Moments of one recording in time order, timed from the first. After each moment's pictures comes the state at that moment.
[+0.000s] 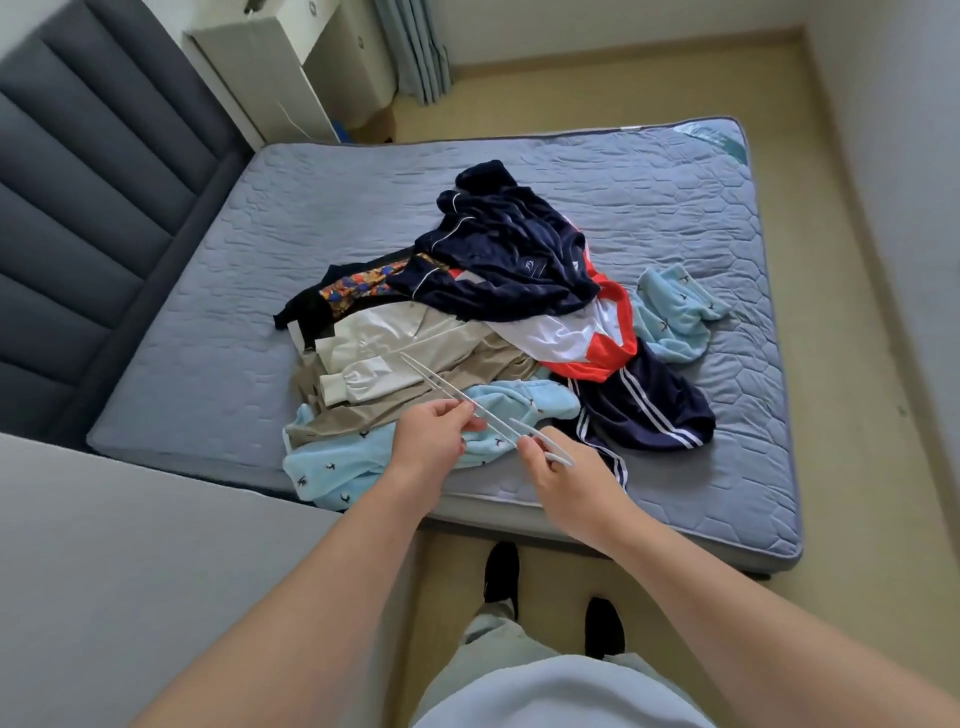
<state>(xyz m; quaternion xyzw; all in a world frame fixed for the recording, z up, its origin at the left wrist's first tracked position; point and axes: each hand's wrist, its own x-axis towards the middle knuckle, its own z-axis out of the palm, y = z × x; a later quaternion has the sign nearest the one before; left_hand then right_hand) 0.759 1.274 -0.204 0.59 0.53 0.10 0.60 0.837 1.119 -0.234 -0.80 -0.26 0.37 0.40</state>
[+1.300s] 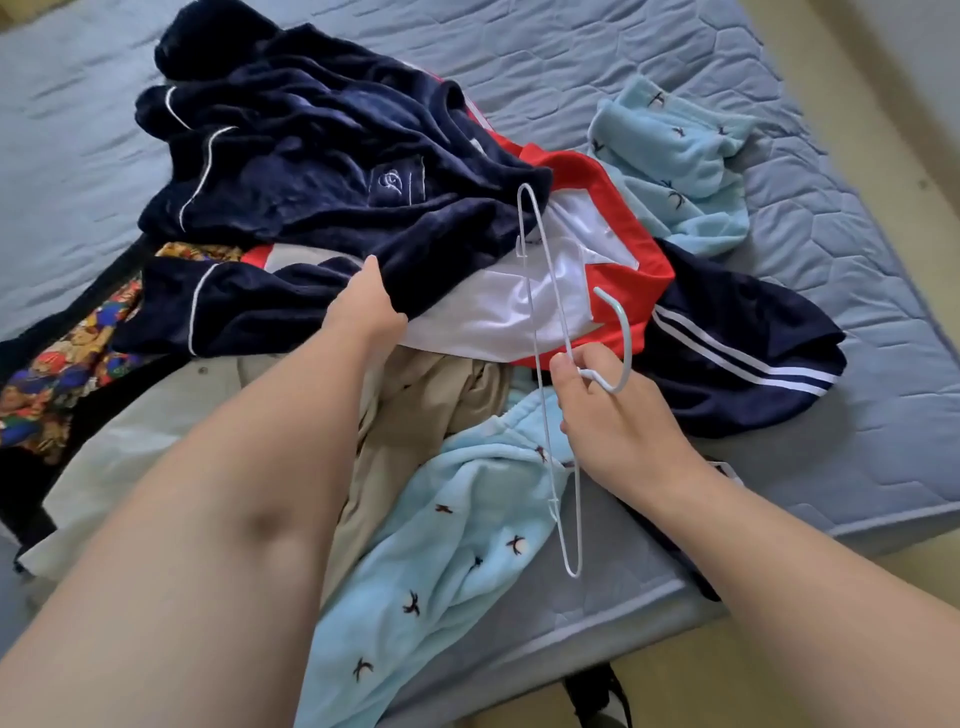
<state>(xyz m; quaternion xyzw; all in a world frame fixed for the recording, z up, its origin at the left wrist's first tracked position) 1.123 1.632 -0.658 0.92 0.26 -0.22 0.18 1.042 1.346 -0.548 -0.86 0.05 0.25 0.44</state>
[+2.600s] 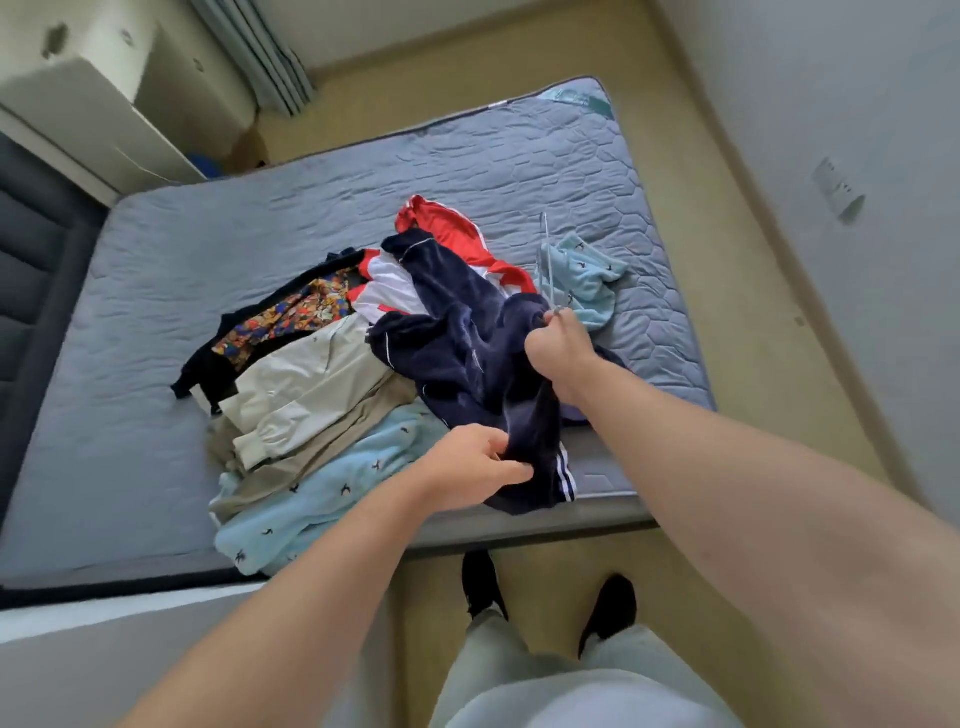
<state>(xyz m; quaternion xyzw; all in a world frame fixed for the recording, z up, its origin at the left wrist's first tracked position) 0.865 1.209 -0.227 0.83 0.18 -0.32 0.42 1.025 1.118 -0.247 -0.79 0.02 0.32 0.52</state>
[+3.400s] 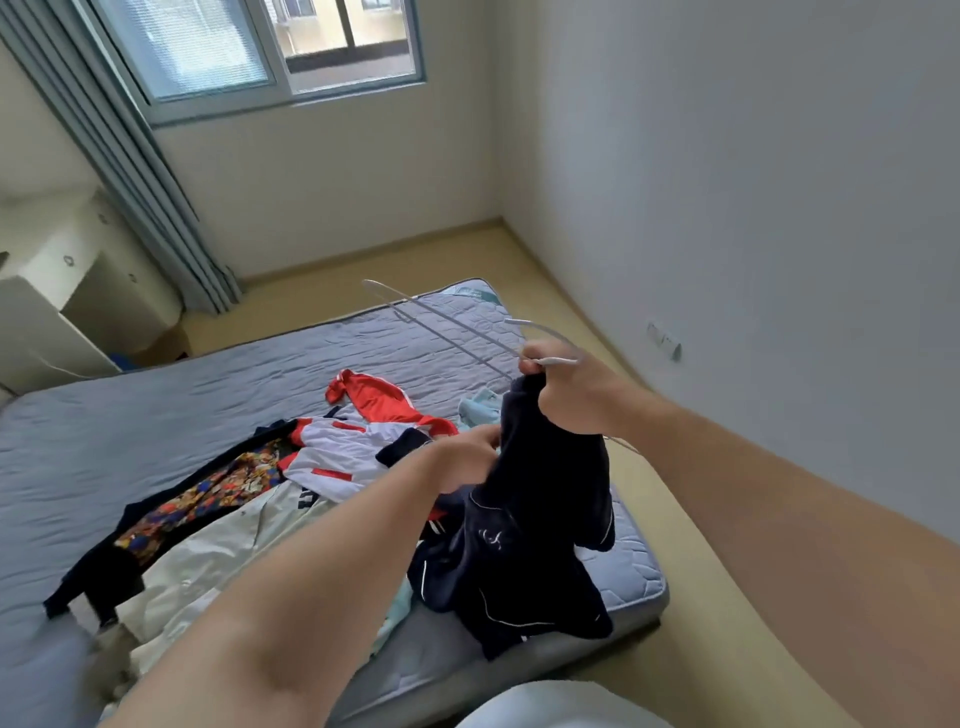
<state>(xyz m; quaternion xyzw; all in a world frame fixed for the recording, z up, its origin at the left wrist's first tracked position) 0.974 1.185 -0.165 0.83 0.04 -0.28 0.47 1.001 1.014 -0.061 -0.89 -0.24 0.09 0.38</state>
